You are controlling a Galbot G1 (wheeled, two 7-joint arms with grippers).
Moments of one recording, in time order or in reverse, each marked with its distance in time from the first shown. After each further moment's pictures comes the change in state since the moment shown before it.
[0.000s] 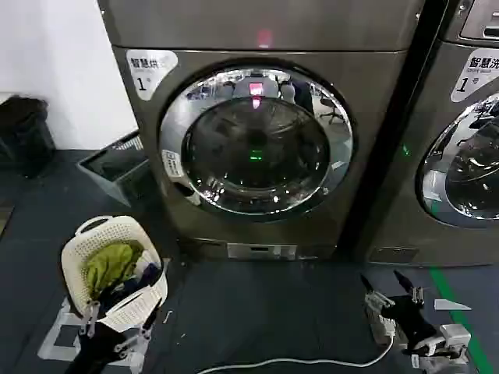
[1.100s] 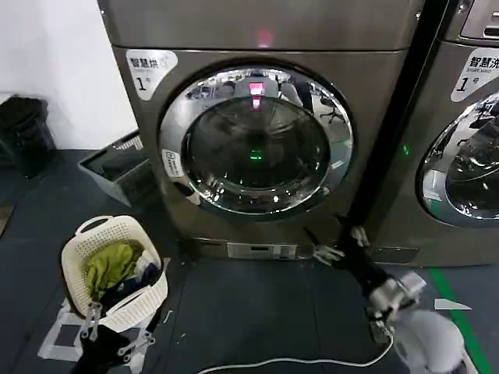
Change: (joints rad) left arm 0.037 -0.067 0.009 -0.075 0.061 0.000 0.003; right arm 0.440 -0.330 -0.436 -0.091 0.133 0.107 -0.035
